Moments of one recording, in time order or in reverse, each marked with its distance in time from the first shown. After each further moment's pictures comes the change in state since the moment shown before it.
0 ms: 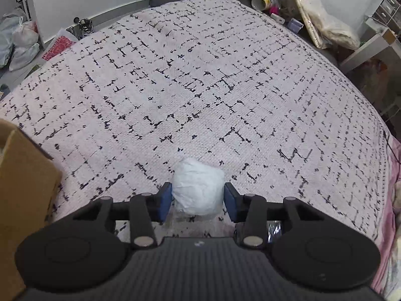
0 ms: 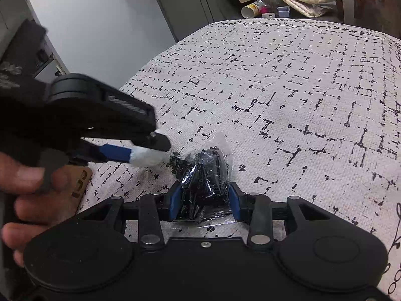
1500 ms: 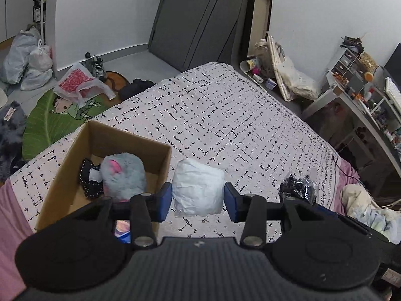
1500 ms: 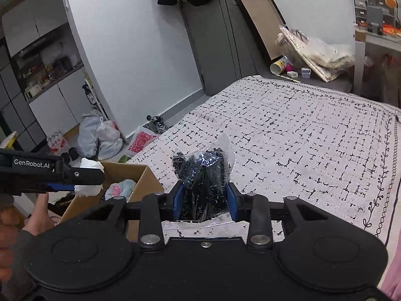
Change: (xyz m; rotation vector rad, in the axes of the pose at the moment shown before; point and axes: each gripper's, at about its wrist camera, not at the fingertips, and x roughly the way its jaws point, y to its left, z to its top) left arm -0.205 0.132 -0.040 -0.016 -0.206 -0.156; right arm -0.129 0.114 0.014 -0.127 -0.153 0.002
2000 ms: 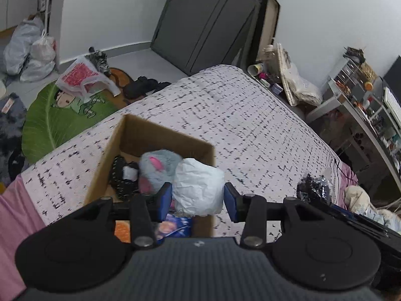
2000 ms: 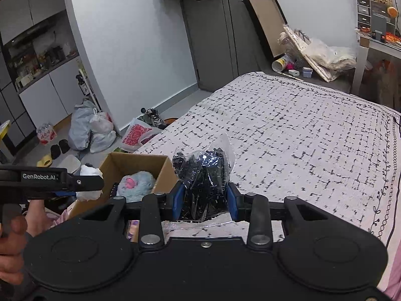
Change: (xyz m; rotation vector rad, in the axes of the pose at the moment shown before) left arm -0.001 0.088 -0.008 -0.045 -0.004 -0.048; right arm 0.012 0.064 -0.008 -0.020 0.023 -0.066
